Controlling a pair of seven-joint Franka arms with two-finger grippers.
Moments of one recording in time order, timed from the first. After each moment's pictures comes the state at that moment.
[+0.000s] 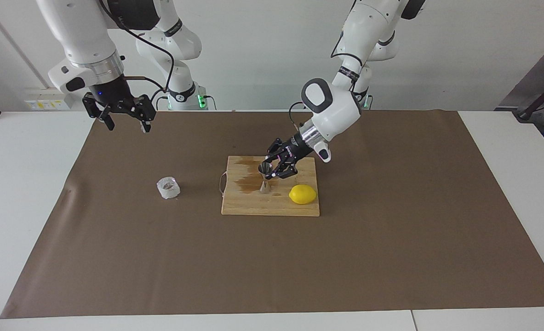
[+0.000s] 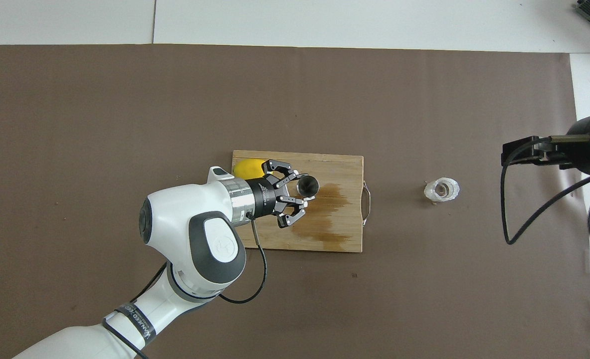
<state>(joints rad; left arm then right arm) 0.00 0.26 -0.72 -2.10 -1.26 2.78 -1.32 -0.01 -0.04 0.06 -1.65 -0.02 1.65 0.13</state>
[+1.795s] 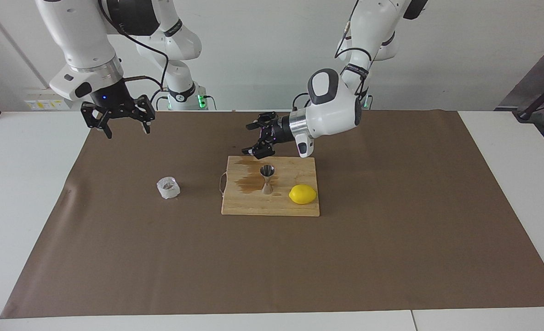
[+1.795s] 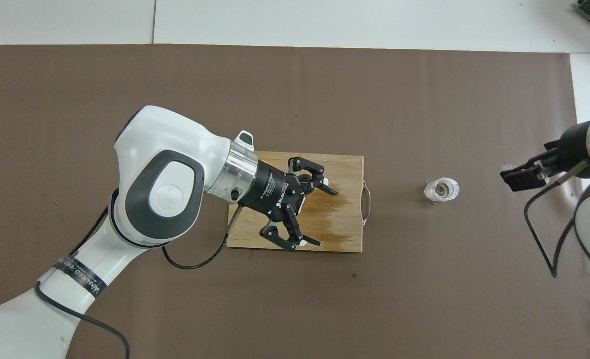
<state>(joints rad) 0.13 0.26 -0.71 -1.79 -0.96 1.87 -1.32 -0.05 -0.07 0.06 -1.80 0.01 1.80 -0.60</state>
